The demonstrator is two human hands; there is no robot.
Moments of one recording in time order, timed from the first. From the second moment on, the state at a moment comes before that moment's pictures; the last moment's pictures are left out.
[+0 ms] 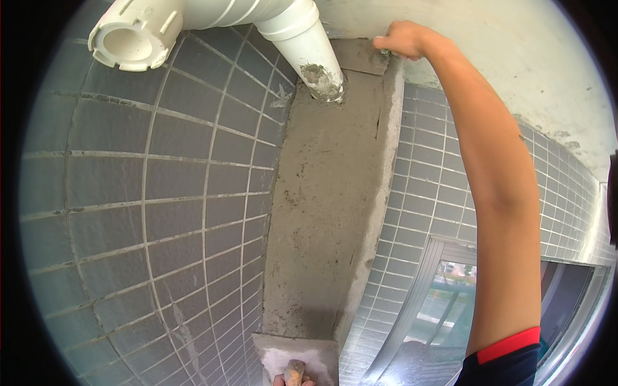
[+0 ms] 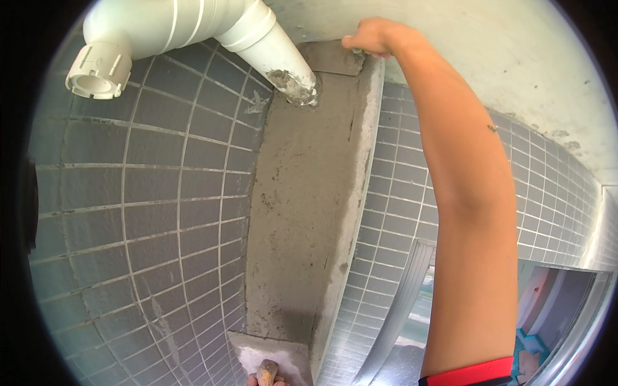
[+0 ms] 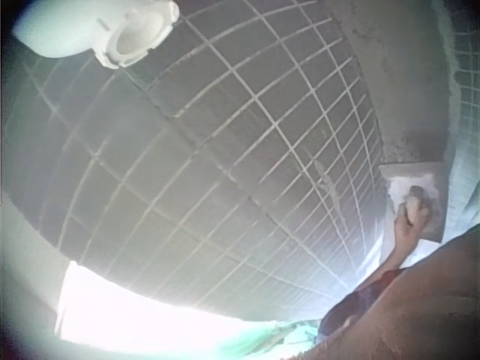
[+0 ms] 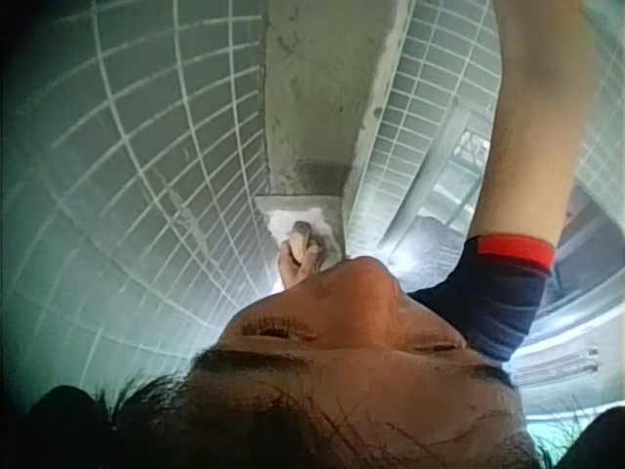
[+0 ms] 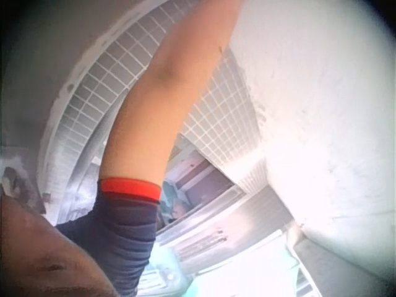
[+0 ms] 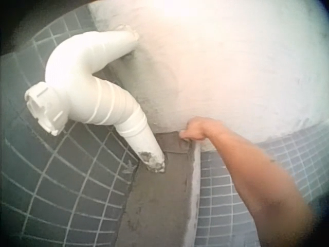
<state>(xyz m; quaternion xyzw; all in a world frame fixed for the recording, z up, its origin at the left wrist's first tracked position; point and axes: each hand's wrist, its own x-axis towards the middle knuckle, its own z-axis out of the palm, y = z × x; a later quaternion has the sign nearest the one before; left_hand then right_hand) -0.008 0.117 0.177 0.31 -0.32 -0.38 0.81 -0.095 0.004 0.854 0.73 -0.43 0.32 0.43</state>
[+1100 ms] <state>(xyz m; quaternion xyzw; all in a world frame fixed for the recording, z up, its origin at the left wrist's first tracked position) 0.011 0.144 0.156 0.33 -0.37 -0.36 0.79 -0.176 0.021 0.788 0.64 -0.44 0.36 0.51</state>
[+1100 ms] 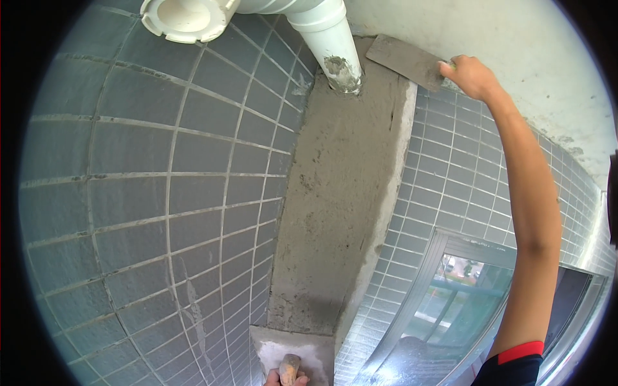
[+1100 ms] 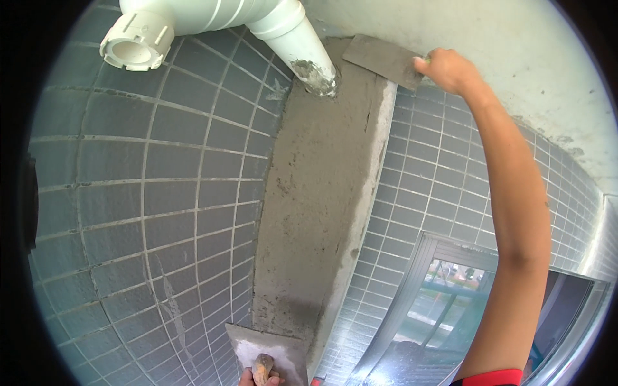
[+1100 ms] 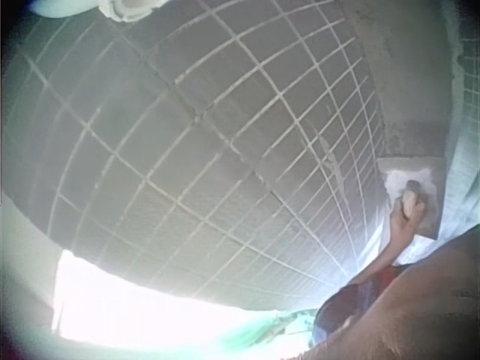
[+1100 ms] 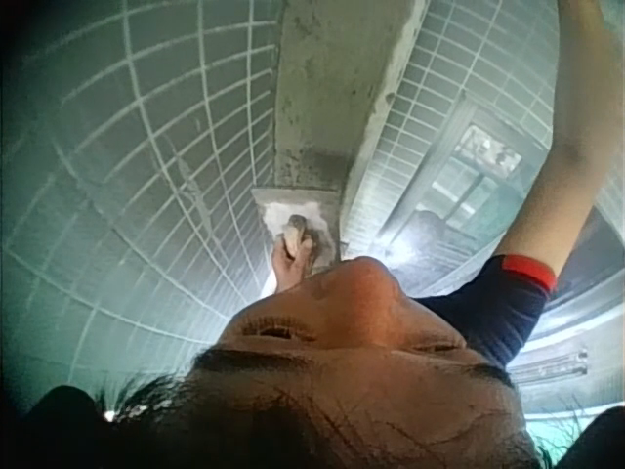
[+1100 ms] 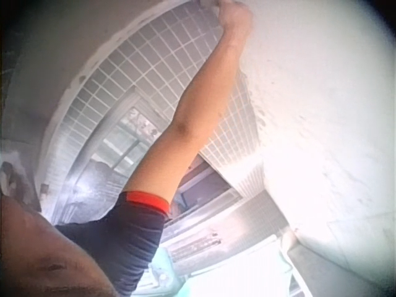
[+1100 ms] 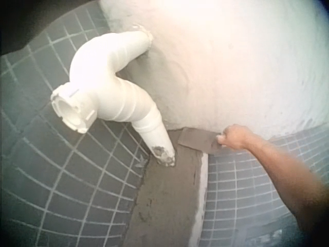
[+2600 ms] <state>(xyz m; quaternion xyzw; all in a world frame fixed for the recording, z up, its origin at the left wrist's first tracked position) 0.028 0.143 0.135 0.33 -0.35 -0.36 0.80 -0.192 0.022 0.697 0.65 -0.45 0.52 0.33</state>
